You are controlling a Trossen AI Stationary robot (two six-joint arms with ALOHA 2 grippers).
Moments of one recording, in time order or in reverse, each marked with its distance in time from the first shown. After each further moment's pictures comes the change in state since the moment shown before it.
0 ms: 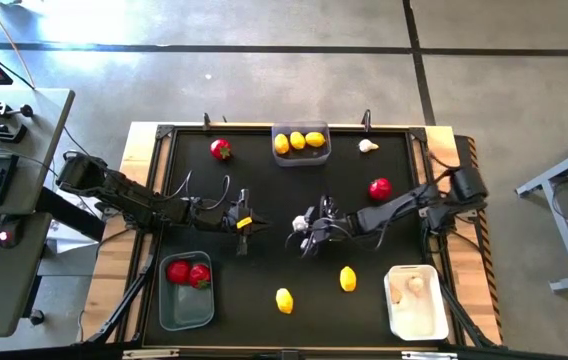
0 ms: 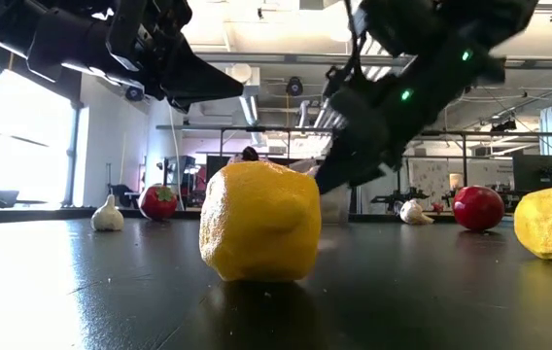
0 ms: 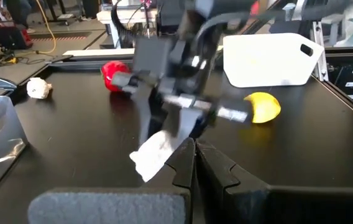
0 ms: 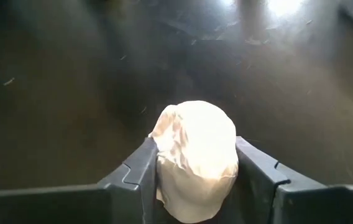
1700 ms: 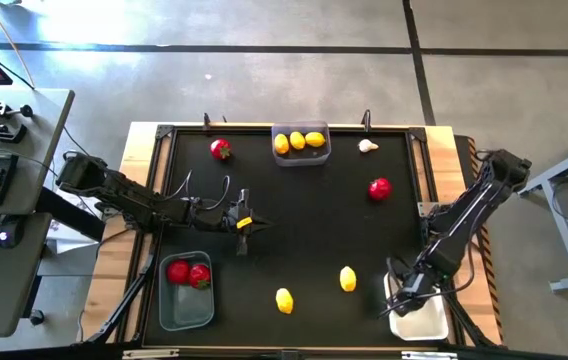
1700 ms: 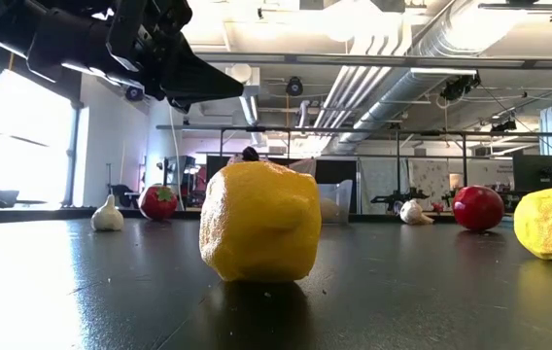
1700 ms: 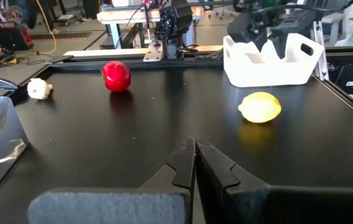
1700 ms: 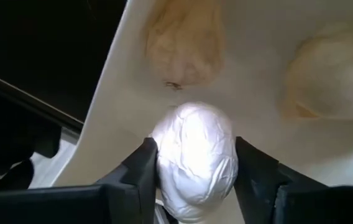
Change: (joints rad) left arm 0.000 0.000 0.000 0.001 -0.001 0.004; right arm 0.724 -0.444 -0.135 -0.712 -0.765 1.438
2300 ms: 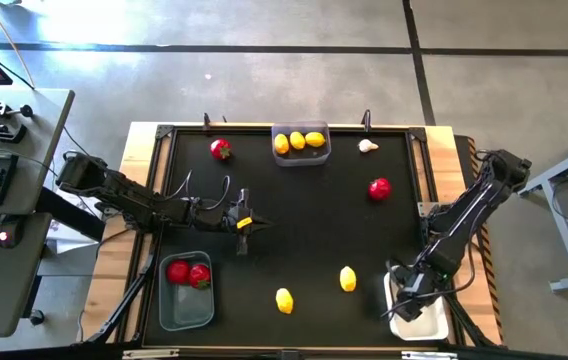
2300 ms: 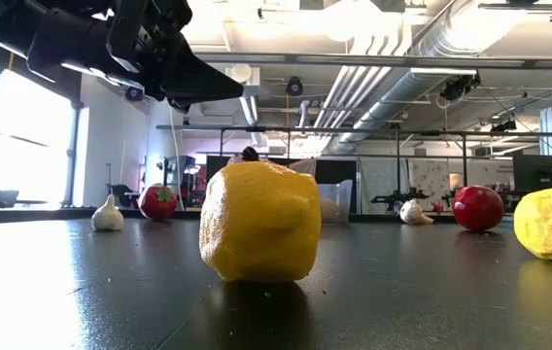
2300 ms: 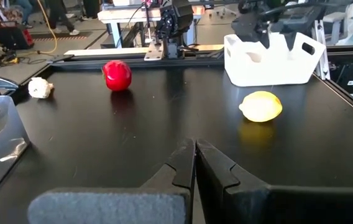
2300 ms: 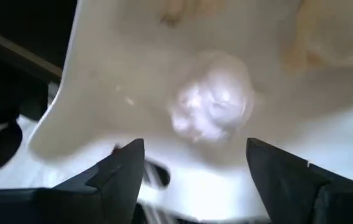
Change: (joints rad) left arm 0.000 0.000 0.000 -0.003 -0.003 0.000; right arm 0.000 0.000 0.004 0.022 -0.147 -0.029
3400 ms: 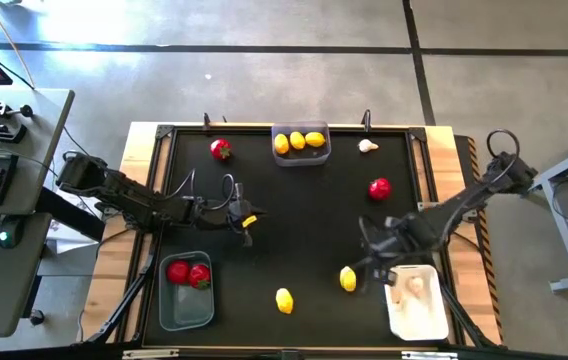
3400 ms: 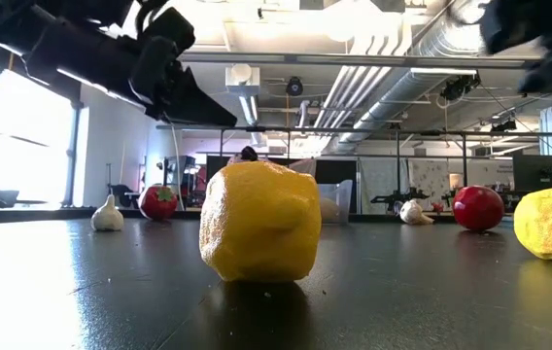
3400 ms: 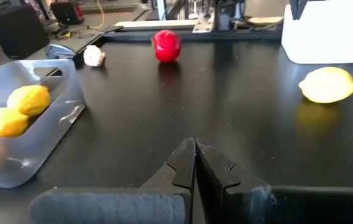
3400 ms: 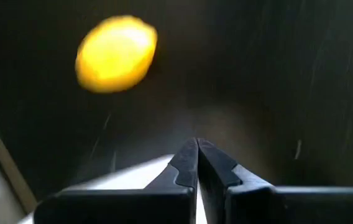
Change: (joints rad) left arm 0.025 0.000 0.000 -0.109 -0.172 -0.035; right arm -0.404 -0.002 0.251 -0.450 0.459 -1.042
